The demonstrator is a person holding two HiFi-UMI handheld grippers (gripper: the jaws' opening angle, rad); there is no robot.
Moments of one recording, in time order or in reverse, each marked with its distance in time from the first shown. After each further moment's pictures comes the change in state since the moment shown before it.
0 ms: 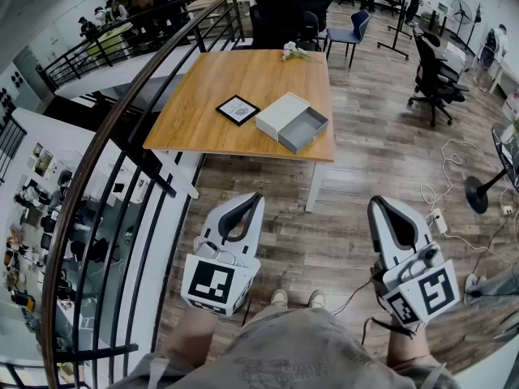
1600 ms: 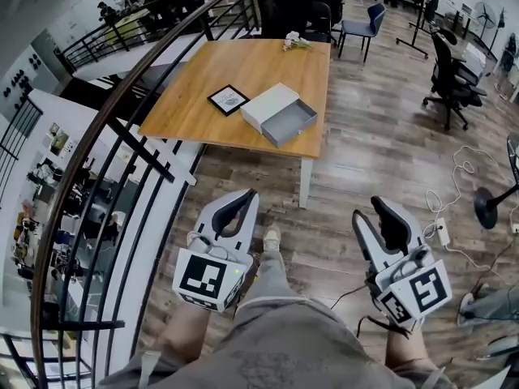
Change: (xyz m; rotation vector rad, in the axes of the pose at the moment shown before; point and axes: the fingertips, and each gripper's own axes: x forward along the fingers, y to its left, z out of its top) left arm 0.086 -0.083 -0.013 0.050 0.081 0.072; right arm -0.038 -0.120 -0.065 0.078 0.067 0.124
